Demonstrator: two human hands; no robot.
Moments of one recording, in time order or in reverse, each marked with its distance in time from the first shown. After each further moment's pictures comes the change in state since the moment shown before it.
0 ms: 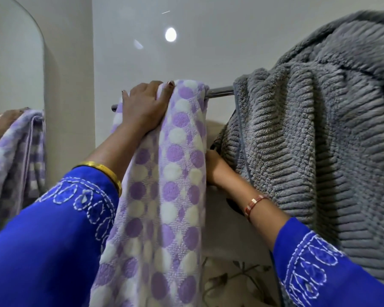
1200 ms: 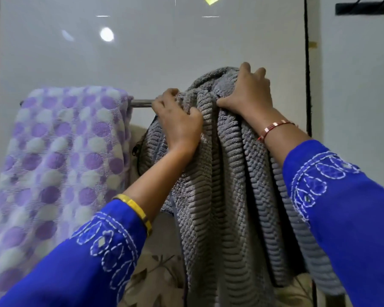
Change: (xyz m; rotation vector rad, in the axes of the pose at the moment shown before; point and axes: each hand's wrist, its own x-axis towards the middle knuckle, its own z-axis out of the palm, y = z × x) left_hand -0.074 0.211 0.022 -0.969 0.165 -0.237; right_hand -0.040 -0.072 -0.219 -0.951 0.714 0.047
